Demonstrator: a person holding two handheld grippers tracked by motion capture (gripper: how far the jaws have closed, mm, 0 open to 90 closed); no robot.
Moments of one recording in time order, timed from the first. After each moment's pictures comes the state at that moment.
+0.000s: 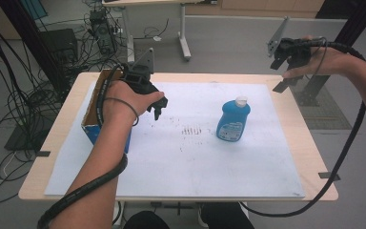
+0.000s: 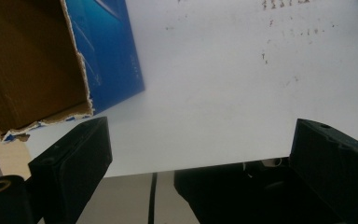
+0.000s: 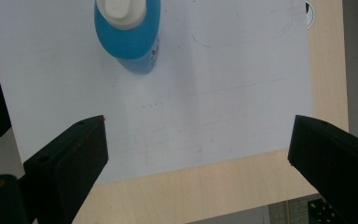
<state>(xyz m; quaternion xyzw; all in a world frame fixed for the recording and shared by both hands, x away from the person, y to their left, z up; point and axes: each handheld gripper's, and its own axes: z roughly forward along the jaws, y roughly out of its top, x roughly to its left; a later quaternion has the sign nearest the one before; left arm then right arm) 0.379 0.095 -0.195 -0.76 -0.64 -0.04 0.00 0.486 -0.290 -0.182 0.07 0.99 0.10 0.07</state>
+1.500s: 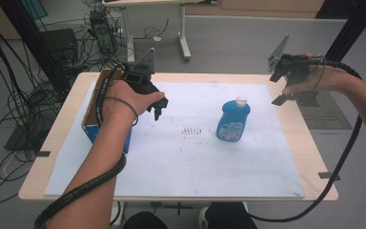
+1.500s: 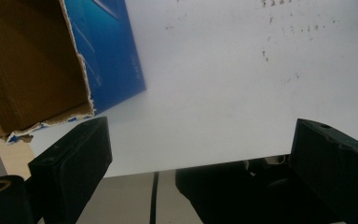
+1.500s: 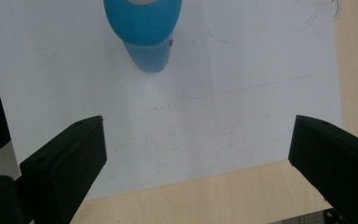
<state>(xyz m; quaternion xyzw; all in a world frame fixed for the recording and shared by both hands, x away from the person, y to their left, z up) 0.378 0.093 -0.194 -0.77 -0.64 -0.04 0.01 0.470 -0.298 -0.220 0.08 0.99 0.12 0.06</state>
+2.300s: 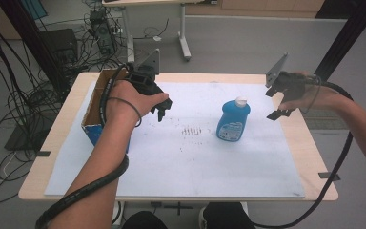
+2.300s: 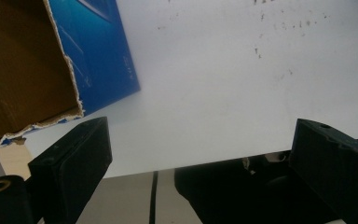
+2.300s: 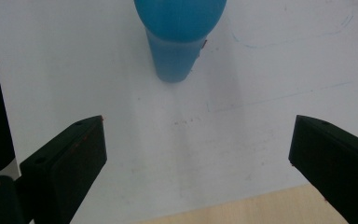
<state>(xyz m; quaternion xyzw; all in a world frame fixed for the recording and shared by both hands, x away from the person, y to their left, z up) 0.375 0.083 -0.195 -0.78 -0.63 -0.04 0.01 0.450 -0.299 -0.260 0.09 0.98 0.16 0.05</state>
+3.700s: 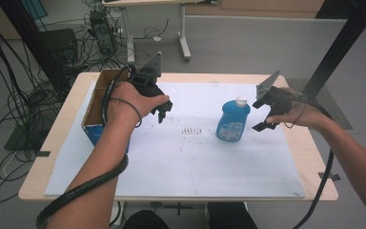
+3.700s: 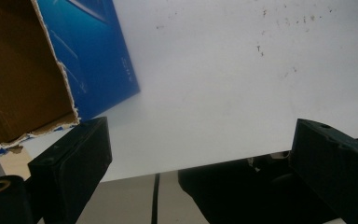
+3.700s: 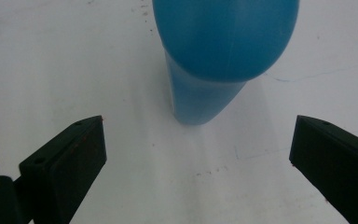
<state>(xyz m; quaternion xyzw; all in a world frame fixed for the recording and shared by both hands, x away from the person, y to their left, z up) 0.379 0.083 -0.201 -0.78 -0.62 -0.04 0.01 0.443 -0.284 -0.311 0.10 0.96 0.24 0.04</state>
